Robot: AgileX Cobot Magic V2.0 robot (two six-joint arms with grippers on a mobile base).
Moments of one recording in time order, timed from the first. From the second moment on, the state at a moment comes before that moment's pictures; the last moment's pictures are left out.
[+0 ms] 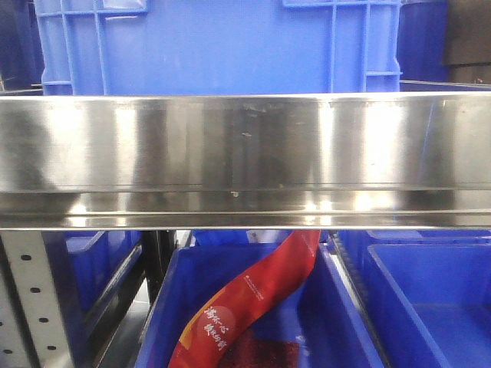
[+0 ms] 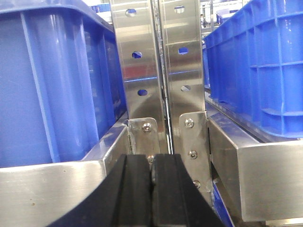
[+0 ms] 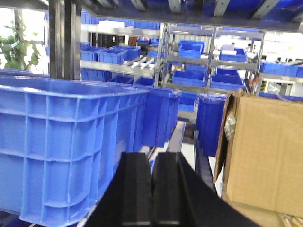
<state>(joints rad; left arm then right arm) 0.04 0.01 0.00 0.14 0.00 0.02 0.08 0.27 -0.32 0.23 -0.01 -0.27</state>
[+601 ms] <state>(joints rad) 0.04 0.01 0.00 0.14 0.00 0.02 -0.05 0.02 -0.13 0.15 0.01 -0.17</state>
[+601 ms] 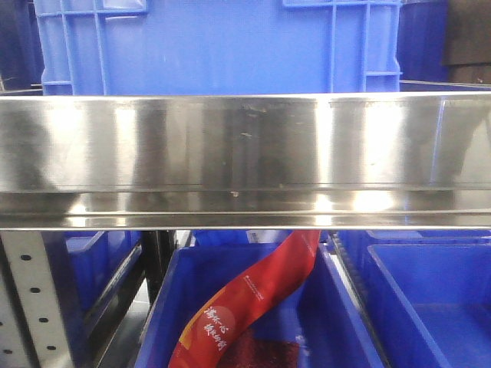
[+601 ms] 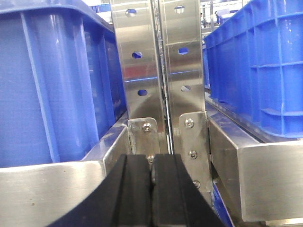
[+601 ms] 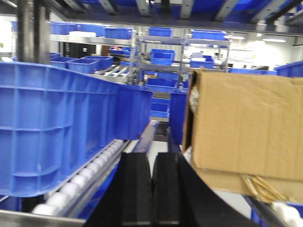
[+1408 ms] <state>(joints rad) 0.04 0.01 0.00 0.14 0.00 0.02 -0.11 0.00 -0.03 0.15 -0.05 -0.16</state>
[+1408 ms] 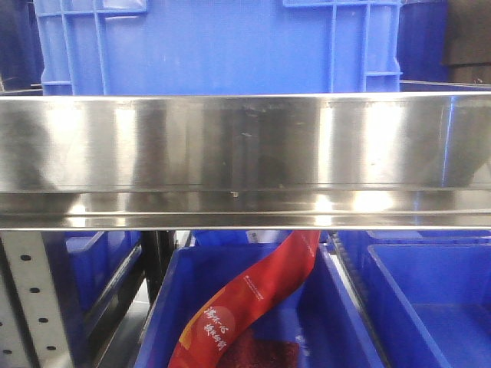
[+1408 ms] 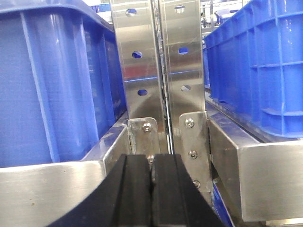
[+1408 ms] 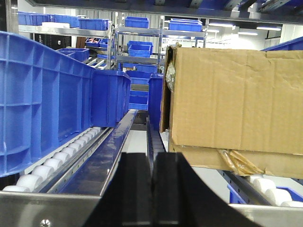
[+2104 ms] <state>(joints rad) 0.04 0.01 0.00 0.14 0.00 0.02 -0.11 0.00 0.00 0.15 -0.06 -0.16</state>
